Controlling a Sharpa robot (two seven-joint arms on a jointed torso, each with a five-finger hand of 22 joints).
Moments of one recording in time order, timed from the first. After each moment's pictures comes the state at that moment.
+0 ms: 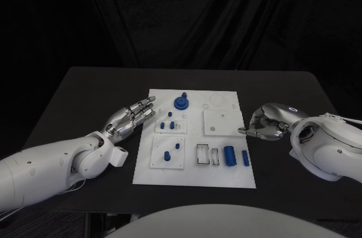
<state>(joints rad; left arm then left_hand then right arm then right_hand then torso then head) 1.03 -0.90 -0.21 1.42 -0.19 0.03 0.68 1.47 0.25 -0.19 0.17 0.60 0.29 0.01 0.04 0.04 0.01 0.03 0.01 0.00 0.00 0.12 0.00 0.00 0.17 0.01 0.21 0.01 0.03 1.24 -1.24 -0.25 1.99 -1.50 -0.35 -0.56 1.02 -0.13 0.13 0.30 0.25 0.95 0.04 0.53 0.57 1.46 -0.02 1.57 1.31 1.46 -0.08 1.57 1.31 0.03 1.47 0.03 1.51 1.31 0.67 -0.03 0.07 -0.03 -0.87</state>
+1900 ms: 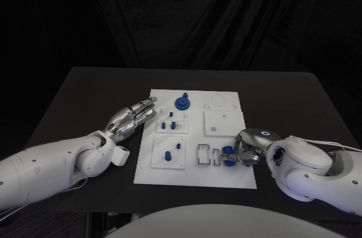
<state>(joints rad) 1.03 -0.88 -0.21 1.40 -0.19 0.04 0.68 1.47 0.26 -0.18 0.16 0.60 0.30 0.03 0.04 0.04 0.02 0.05 0.01 0.00 0.00 0.14 0.00 0.00 0.17 0.01 0.23 0.01 0.03 1.10 -1.08 -0.25 1.96 -1.61 -0.27 -0.67 0.90 -0.11 0.10 0.29 0.19 0.94 0.01 0.56 0.76 1.47 -0.05 1.57 1.31 1.47 -0.11 1.51 1.31 0.03 1.47 0.01 1.52 1.31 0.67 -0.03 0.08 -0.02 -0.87</state>
